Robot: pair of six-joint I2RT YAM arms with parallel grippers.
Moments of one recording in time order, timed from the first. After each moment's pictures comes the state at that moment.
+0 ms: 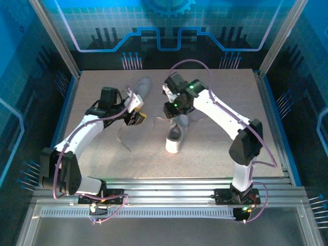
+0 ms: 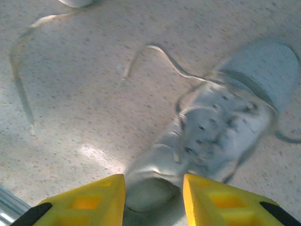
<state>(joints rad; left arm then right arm) -0.17 1.42 1.02 -0.43 0.62 0.66 0.65 1.84 1.79 -1.12 -0.07 0.22</state>
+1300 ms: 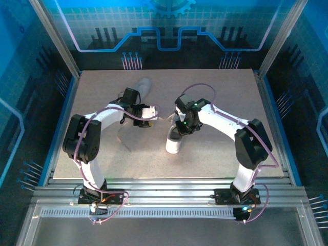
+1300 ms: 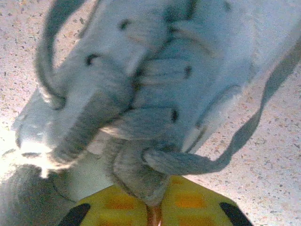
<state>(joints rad) -0.26 1.82 1.16 -0.39 0.47 1.23 0.61 1.78 1.35 -0.94 -0.12 0.32</state>
